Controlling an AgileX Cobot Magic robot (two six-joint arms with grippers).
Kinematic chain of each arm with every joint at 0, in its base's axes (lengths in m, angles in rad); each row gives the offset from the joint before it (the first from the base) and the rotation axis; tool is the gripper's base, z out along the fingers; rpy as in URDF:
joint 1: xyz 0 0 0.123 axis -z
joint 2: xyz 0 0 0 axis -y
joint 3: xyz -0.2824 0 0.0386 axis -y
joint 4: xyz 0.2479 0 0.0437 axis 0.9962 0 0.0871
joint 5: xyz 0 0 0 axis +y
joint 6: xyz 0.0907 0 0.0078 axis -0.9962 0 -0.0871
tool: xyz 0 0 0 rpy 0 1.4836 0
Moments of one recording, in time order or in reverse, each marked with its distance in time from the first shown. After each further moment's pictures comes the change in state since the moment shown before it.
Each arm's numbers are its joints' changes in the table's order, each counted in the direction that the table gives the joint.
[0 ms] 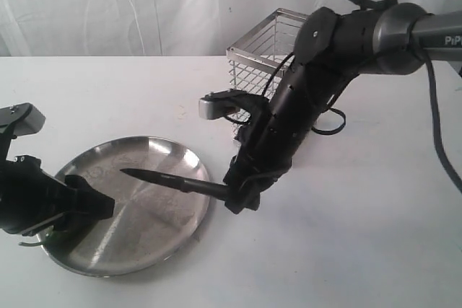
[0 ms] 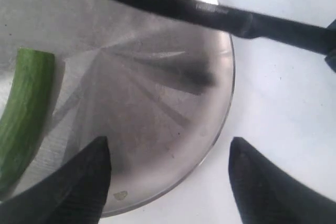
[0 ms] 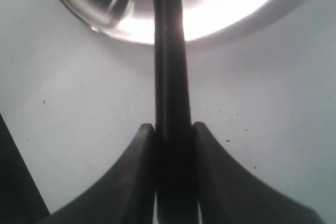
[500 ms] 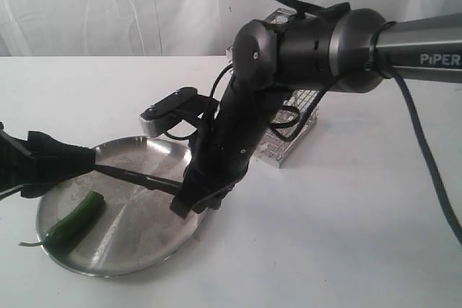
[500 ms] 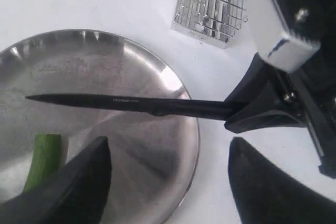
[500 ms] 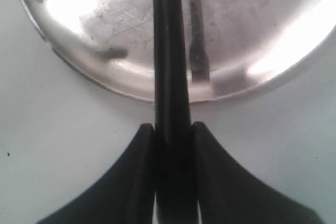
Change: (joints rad) left arm 0.000 0.258 0.036 0.073 0.008 0.050; right arm -0.224 0.055 0.000 -0.212 -0.249 -0.221
